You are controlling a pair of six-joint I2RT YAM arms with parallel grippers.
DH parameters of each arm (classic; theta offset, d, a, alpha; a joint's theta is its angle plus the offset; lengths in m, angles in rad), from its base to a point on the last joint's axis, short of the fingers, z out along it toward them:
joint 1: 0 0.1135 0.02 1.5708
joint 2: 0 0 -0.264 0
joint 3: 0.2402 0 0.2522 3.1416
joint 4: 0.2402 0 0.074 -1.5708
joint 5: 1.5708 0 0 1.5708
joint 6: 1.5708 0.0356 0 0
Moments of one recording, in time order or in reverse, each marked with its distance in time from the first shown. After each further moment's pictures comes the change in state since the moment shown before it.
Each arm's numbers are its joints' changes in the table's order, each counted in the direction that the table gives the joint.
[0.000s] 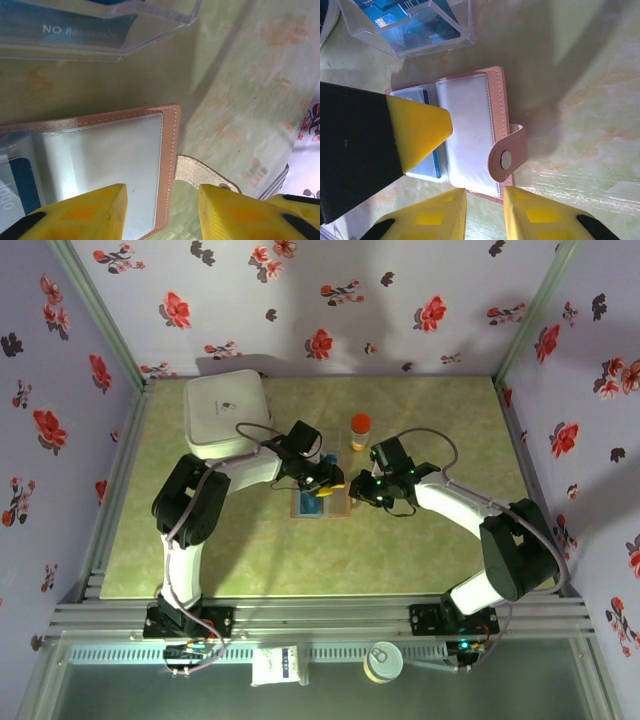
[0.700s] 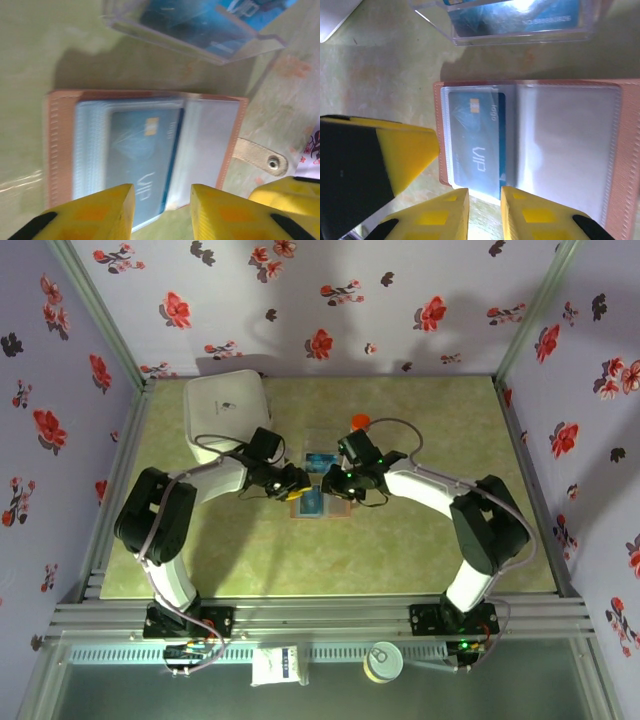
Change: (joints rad) left arm 0.156 0.228 -0.297 -0.048 -0.030 0.018; right arm 0.137 -0.219 0.220 -0.004 -0.012 0.026
